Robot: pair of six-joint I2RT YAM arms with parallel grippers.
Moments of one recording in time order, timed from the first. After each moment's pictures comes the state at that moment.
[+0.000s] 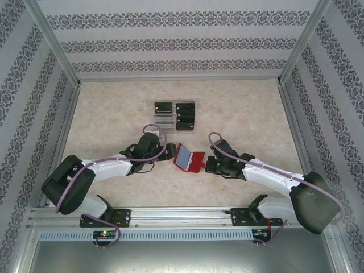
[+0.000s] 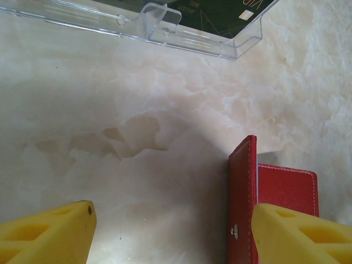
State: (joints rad) left arm -0.64 1.47 0.60 0.15 0.08 -0.76; right arm 0.66 1.22 0.53 -0.36 -0.09 0.83
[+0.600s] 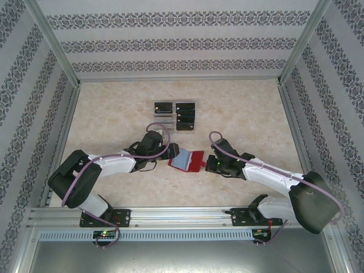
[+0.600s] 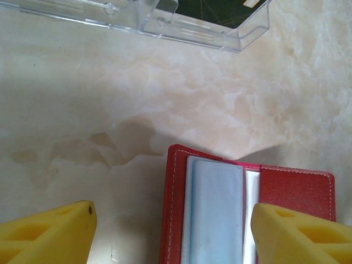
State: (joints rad) left arm -0.64 1.54 0.64 0.15 0.10 -0.75; right arm 0.63 1.23 0.53 -0.34 -0.09 0.83
